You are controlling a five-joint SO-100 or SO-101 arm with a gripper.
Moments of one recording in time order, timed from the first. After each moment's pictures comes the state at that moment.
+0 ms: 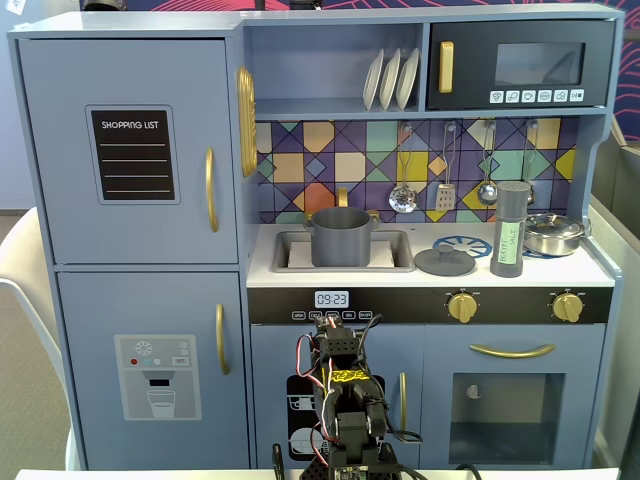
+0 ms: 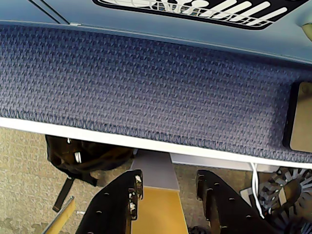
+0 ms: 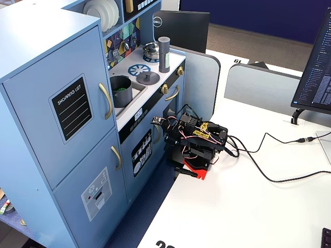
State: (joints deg) arm 0.4 184.1 179.0 75.8 -87.8
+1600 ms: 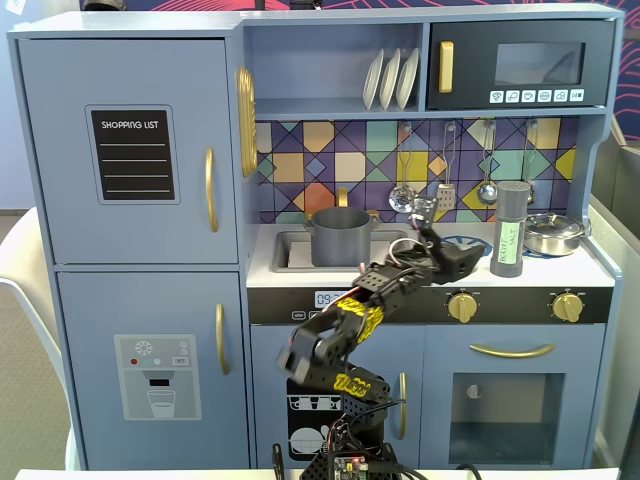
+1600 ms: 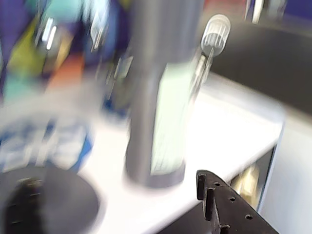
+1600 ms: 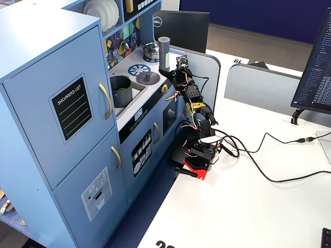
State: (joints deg) arm 52.4 145.5 137.2 6.2 -86.7
